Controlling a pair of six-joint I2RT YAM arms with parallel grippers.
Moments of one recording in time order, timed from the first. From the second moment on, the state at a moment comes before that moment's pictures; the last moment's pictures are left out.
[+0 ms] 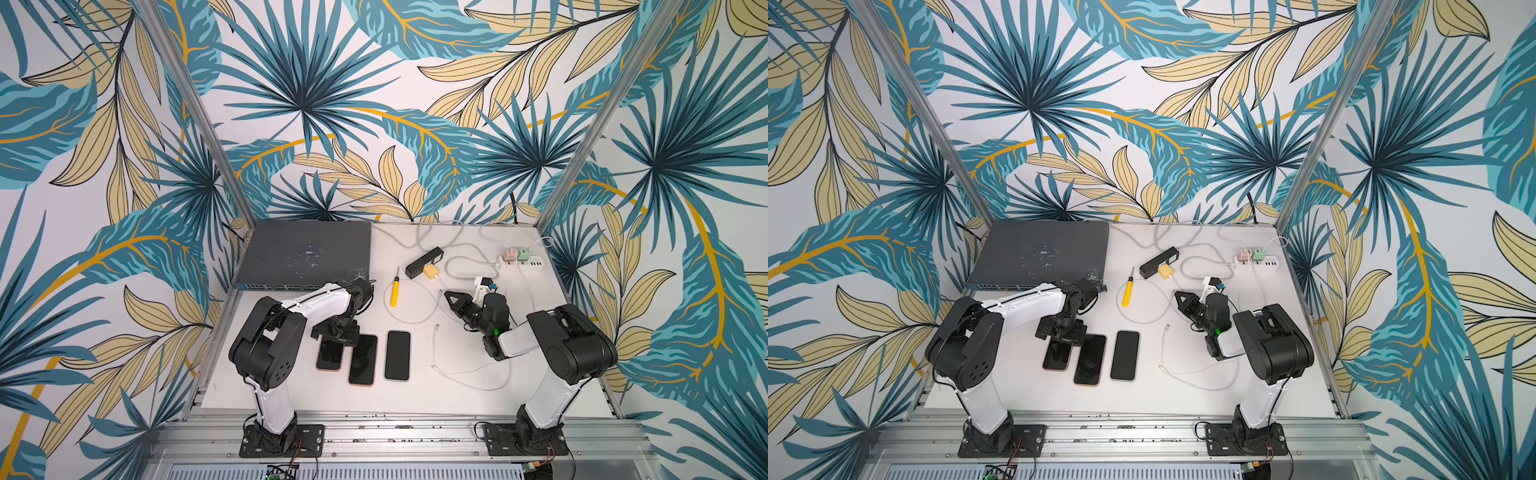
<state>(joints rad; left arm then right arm) -0.51 1.79 1.15 -1.09 -0.24 -0.48 0.37 1.78 0.45 1.03 -0.29 1.00</state>
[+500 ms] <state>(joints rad) -0.51 1.66 1.29 -1.08 -0.27 -0.46 0.37 1.64 0.62 0.70 -0.29 0.86</state>
